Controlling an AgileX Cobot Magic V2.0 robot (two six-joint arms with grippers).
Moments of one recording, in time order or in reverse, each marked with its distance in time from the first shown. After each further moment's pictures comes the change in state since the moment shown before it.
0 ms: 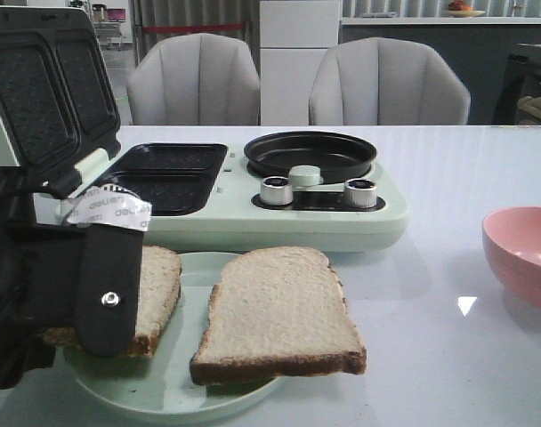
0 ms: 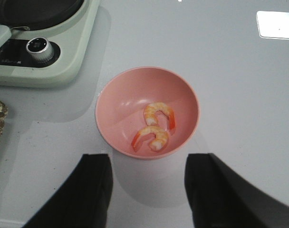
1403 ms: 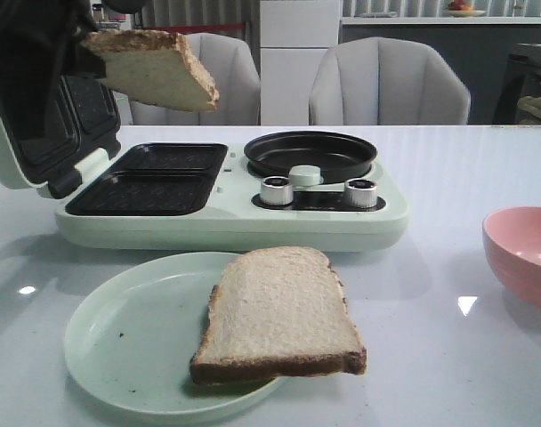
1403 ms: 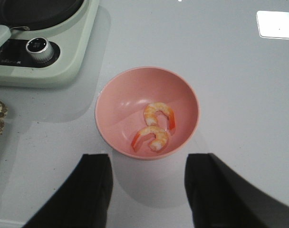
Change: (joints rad) left arm 0.292 -0.123 -0.334 0.359 -0.079 -0.002; right arm 0.000 0.000 0.000 0.000 0.000 0.000
